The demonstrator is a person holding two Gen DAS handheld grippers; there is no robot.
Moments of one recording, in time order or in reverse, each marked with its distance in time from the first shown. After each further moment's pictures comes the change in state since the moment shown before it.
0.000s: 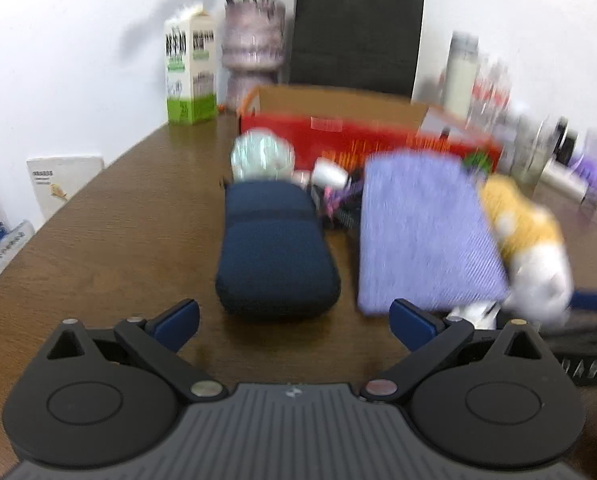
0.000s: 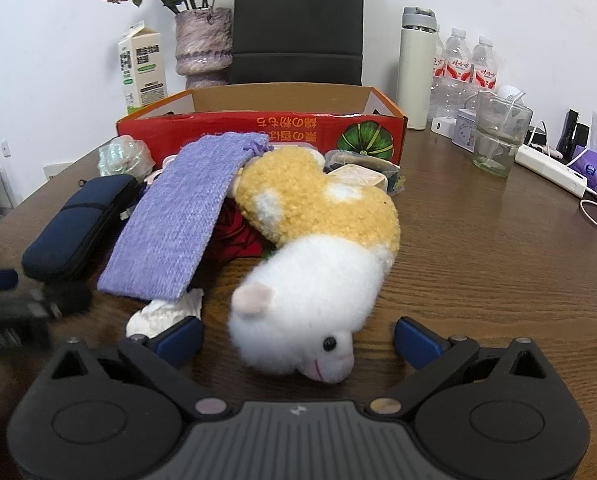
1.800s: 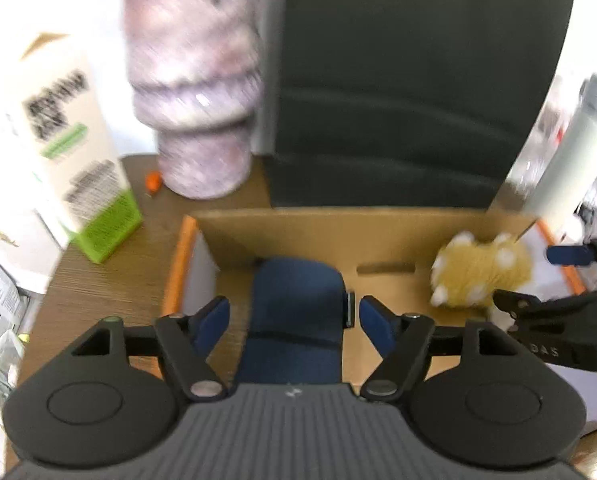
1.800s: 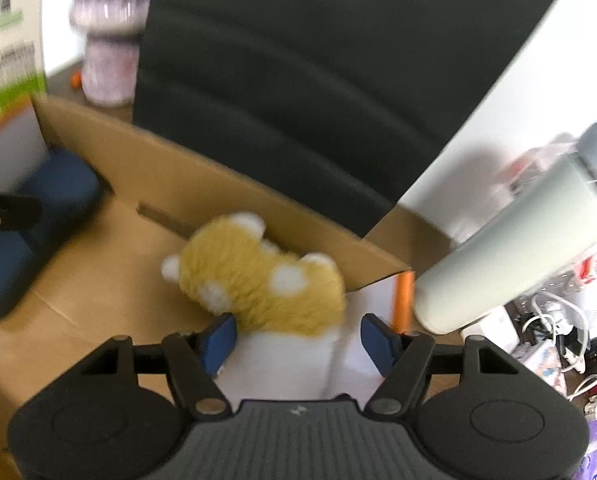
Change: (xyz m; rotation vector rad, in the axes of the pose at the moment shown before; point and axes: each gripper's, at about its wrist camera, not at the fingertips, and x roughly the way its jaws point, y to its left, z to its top) left arm 0.259 0.006 0.269 0.025 0.278 0.021; right arm 0.270 -0.037 0.290 -0.378 0.265 -0.109
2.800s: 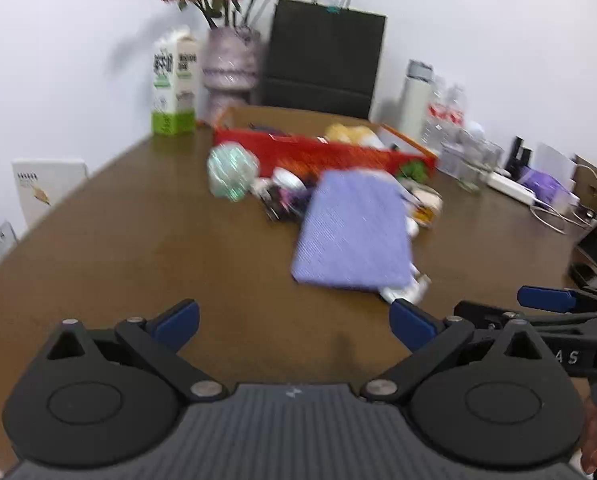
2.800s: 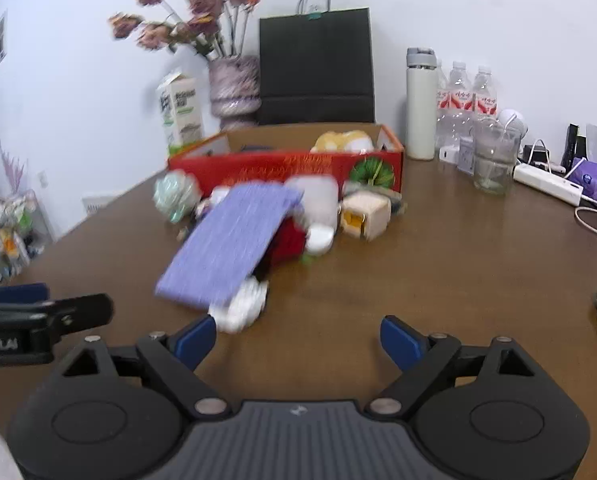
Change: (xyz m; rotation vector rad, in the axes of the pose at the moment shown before) left arm -0.231 -0.021 -0.367 -0.008 -0.288 -0.090; right arm -0.238 0.125 -0.383 0.369 -0.378 0.172
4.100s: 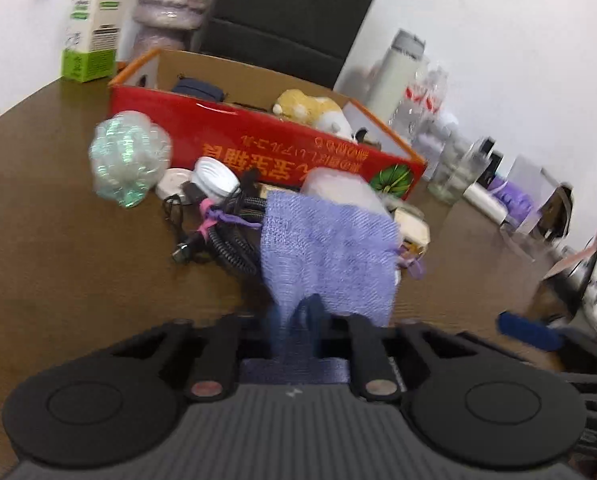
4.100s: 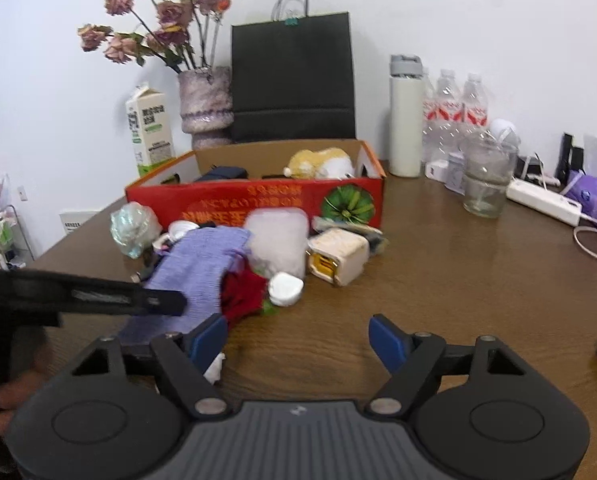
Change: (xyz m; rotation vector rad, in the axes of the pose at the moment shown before) left arm 0.120 0.014 0.058 -0.126 0.142 -0.243; right arm 0.050 -0.027 0.043 0.030 -0.014 -0.027
